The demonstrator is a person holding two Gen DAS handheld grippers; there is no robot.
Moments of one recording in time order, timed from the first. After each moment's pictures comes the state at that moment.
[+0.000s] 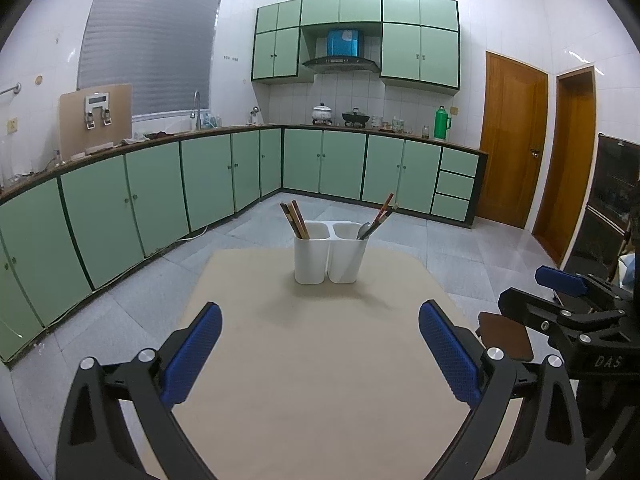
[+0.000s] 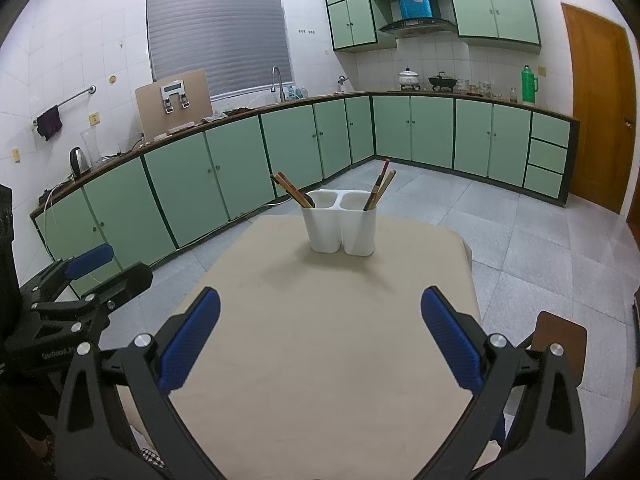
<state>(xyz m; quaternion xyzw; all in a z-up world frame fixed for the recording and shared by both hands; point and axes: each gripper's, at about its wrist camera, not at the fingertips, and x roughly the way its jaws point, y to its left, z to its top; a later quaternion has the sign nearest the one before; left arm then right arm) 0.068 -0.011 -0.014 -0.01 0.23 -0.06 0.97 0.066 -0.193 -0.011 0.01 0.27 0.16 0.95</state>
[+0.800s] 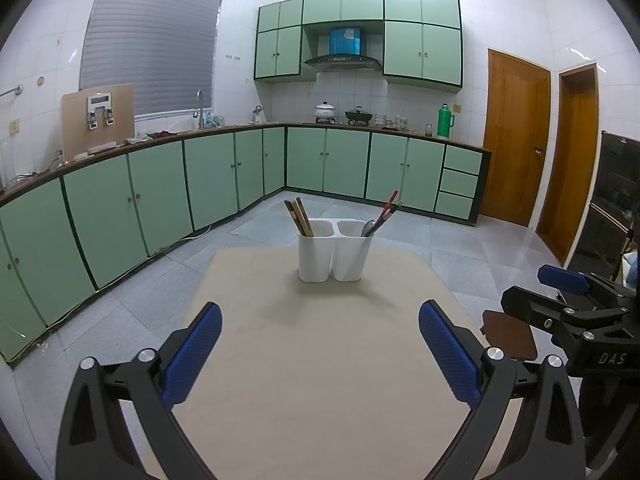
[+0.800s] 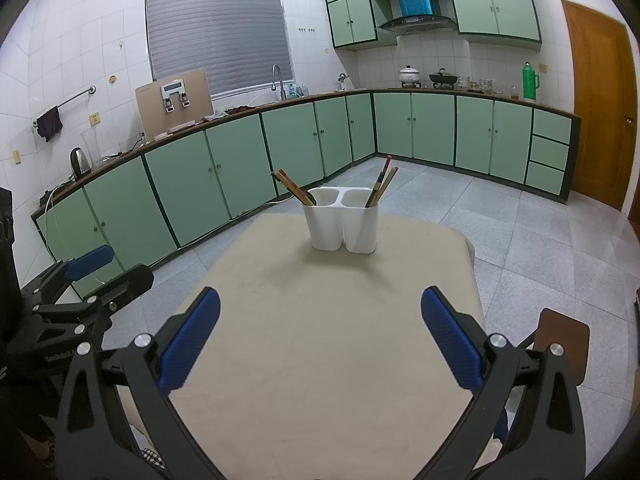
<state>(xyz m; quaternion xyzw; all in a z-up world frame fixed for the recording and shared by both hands) 0.066 -0.009 -0.014 -0.01 0.23 -0.06 0.97 0.066 -0.192 -0.009 0.02 0.27 0.16 0.95</state>
